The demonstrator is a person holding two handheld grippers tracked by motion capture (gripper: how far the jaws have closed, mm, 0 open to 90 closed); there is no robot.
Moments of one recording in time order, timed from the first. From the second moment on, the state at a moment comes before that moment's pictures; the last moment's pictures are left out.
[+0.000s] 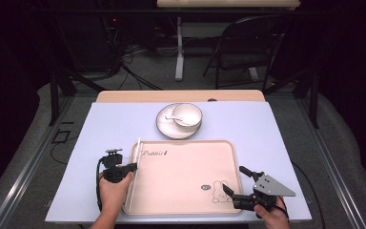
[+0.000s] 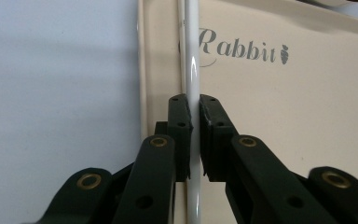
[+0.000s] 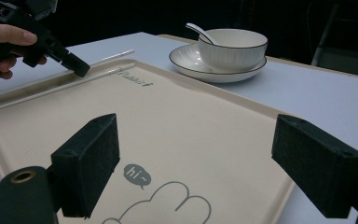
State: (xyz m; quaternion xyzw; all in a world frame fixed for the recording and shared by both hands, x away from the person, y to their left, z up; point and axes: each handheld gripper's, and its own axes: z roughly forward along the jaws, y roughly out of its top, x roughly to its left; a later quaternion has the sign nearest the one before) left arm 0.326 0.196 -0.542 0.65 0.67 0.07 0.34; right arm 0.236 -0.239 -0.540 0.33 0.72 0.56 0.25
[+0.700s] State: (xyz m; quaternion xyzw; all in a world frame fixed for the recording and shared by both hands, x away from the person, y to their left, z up) left arm 0.322 0.197 -0.548 0.64 0.69 0.07 0.33; right arm 0.235 -0.238 -0.540 0.33 0.72 0.56 0.25
